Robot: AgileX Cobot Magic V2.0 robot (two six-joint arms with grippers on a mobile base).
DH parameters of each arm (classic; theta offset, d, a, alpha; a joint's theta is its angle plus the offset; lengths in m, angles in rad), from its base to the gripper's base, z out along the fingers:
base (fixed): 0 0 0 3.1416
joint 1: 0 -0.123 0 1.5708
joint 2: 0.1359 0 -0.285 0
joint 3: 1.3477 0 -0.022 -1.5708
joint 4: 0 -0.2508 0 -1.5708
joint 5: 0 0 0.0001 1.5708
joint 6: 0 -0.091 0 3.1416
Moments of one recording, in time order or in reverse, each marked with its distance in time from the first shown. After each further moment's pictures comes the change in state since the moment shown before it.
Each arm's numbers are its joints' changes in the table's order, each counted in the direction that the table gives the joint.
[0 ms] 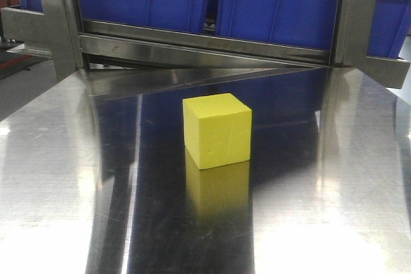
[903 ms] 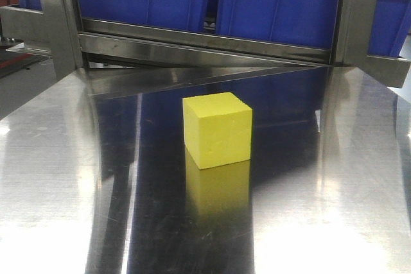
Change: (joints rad) left arm 0.000 0.000 0.000 0.000 0.000 0.000; right arm -0.005 0.316 -0.561 0.000 -0.280 0.000
